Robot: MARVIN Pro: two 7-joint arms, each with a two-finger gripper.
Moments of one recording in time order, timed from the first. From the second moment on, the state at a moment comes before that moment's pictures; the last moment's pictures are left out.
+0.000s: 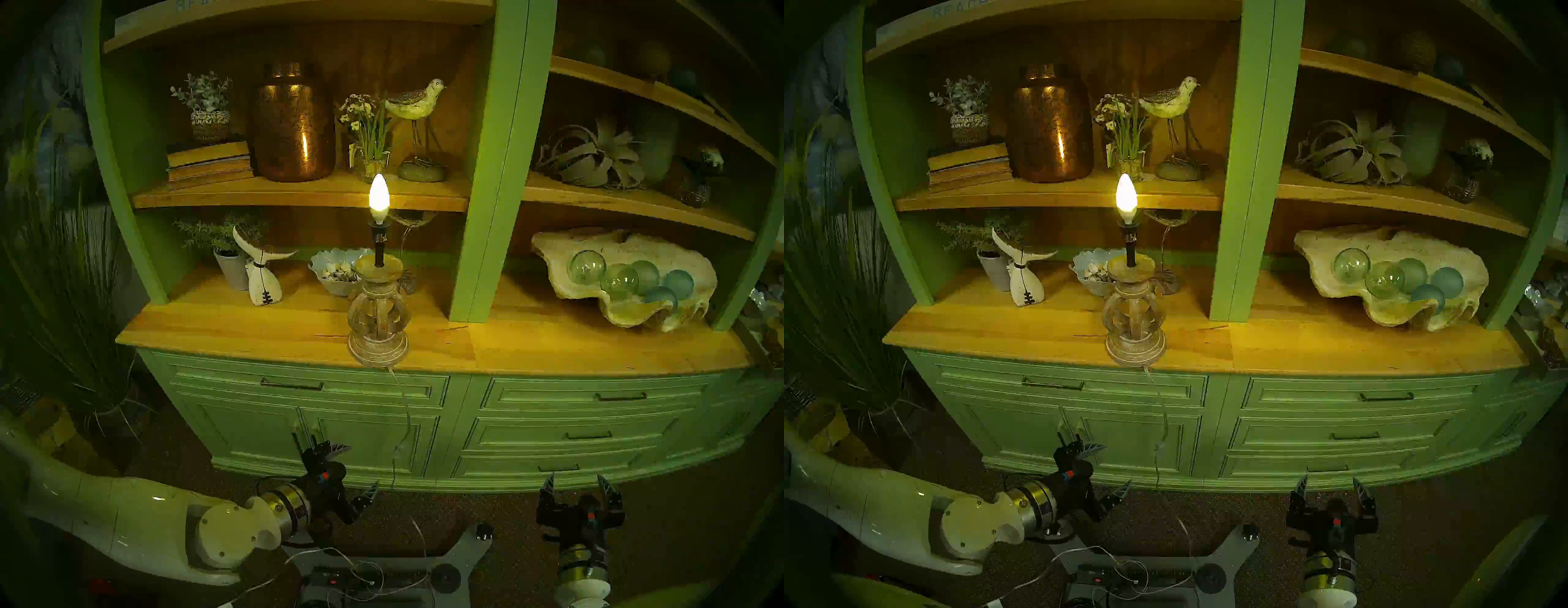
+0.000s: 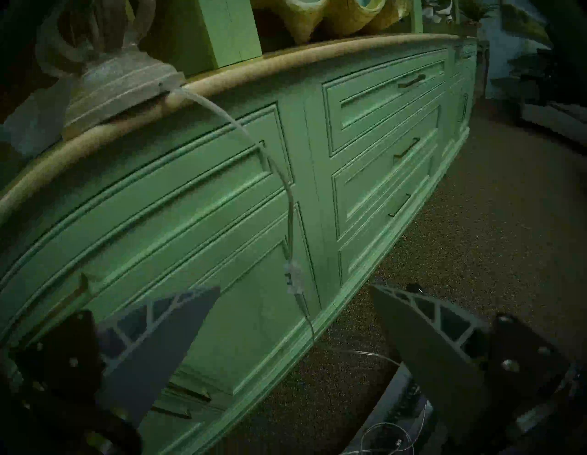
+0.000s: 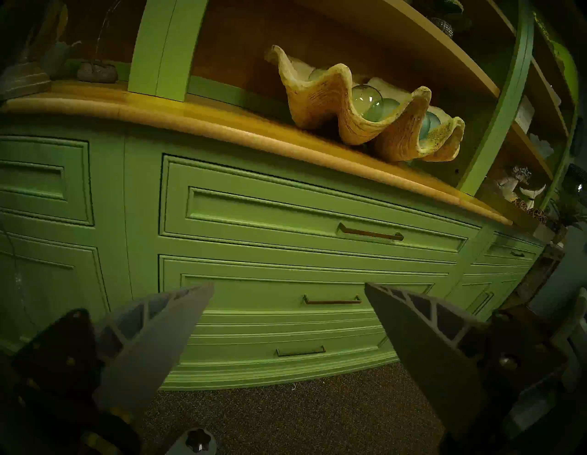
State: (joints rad) left arm 0.87 -0.53 0.40 -1.87 -0.66 -0.22 0.55; right arm -2.57 -1.63 1.67 -1.97 -0.18 -0.25 -0.32
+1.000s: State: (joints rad) left arm 1.10 -0.83 0.34 -1.45 -0.59 -0.28 1.08; right arm -2.56 -1.63 1.67 -1.96 -0.18 -0.25 -0.32
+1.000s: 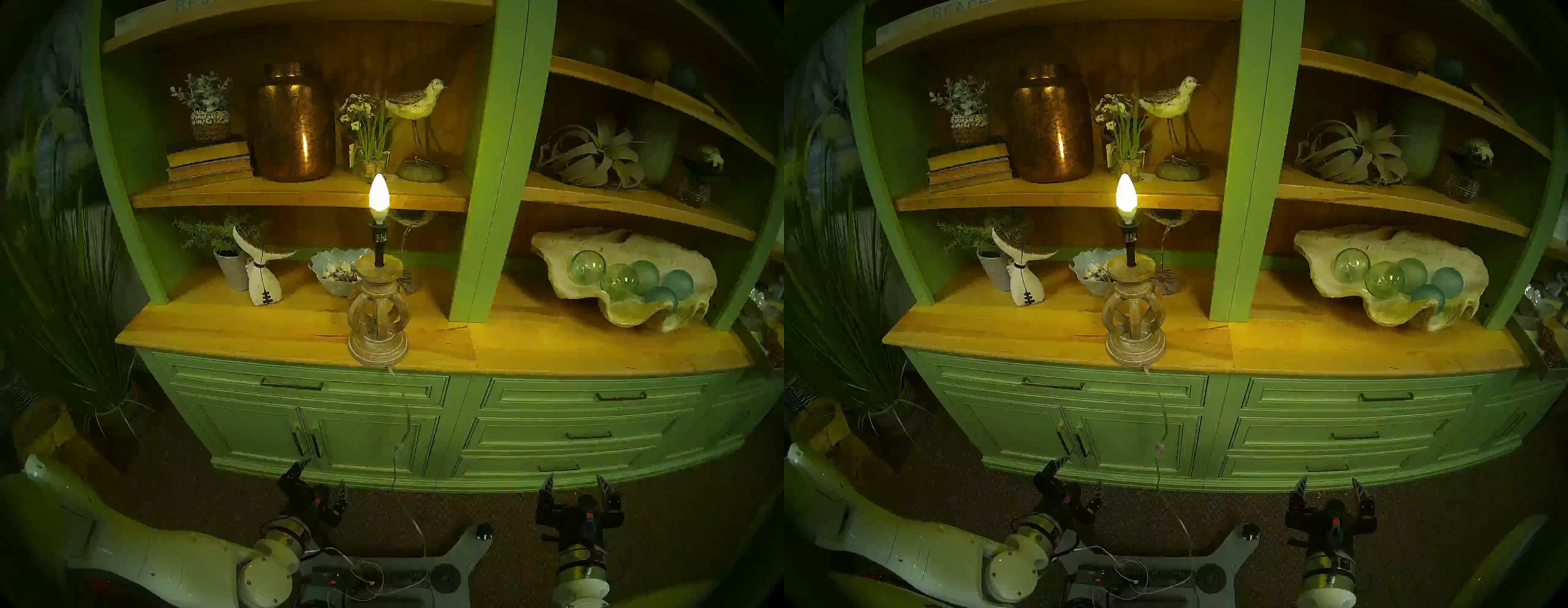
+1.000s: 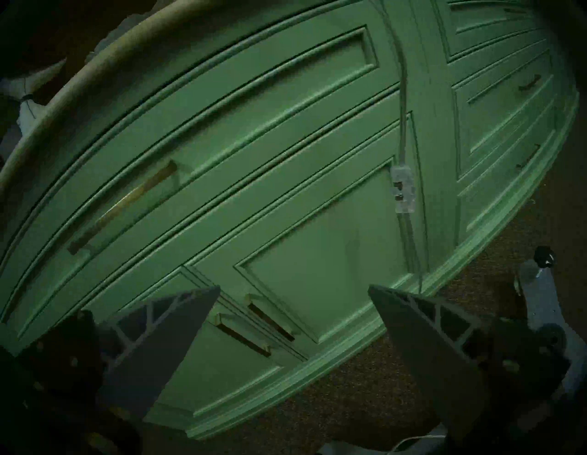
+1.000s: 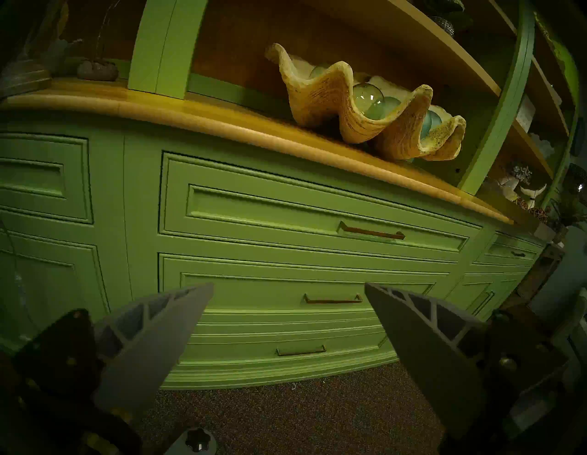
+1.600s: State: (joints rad) left arm 1.12 -0.98 0.38 -1.30 -0.28 -0.19 1.34; right arm -2.56 -1.62 1.67 -1.96 -0.18 -0.25 -0.32
